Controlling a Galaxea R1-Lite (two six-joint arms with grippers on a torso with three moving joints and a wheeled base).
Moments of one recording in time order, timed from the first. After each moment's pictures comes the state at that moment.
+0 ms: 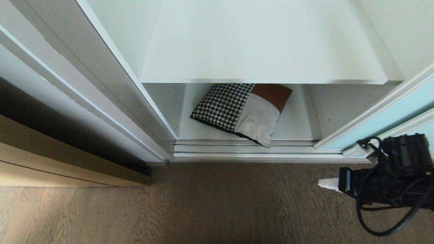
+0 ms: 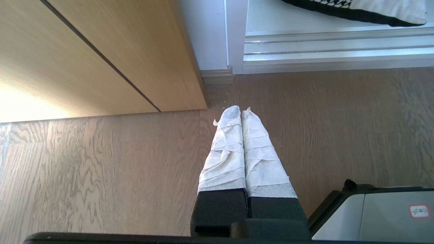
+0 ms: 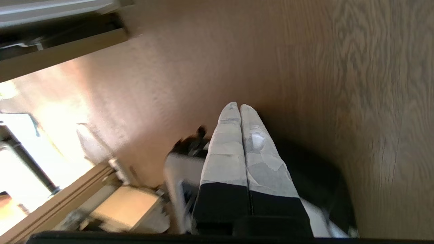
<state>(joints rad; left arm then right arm) 0.00 0.00 0.00 0.00 -0.03 0.07 0.14 1.63 -0.61 -0.37 0.38 0.50</state>
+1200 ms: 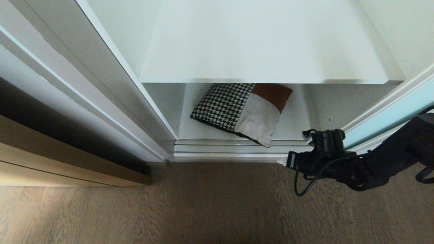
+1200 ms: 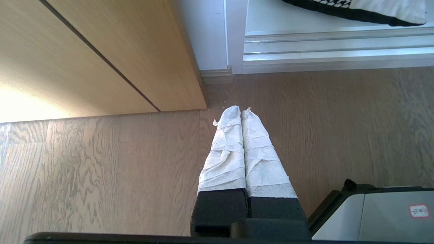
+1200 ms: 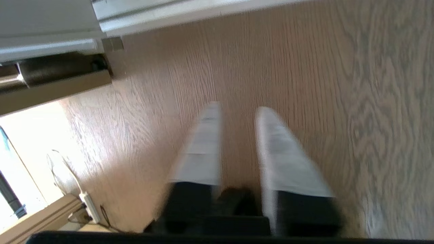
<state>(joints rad) 0.00 0.00 0.00 0.00 -0.03 0.07 0.23 2.16 -1.00 -0.64 0.29 0.49</state>
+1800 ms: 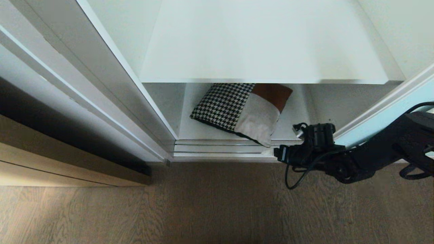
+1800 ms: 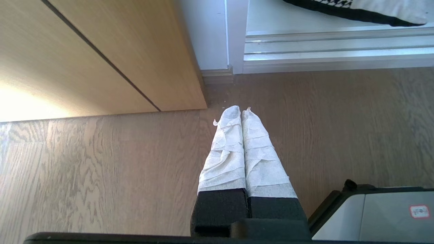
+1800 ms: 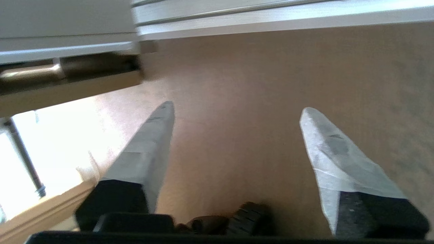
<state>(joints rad) 0.00 0.00 0.00 0.00 -0.03 0.07 0.26 2.21 -1.13 -0.64 0.39 0.50</state>
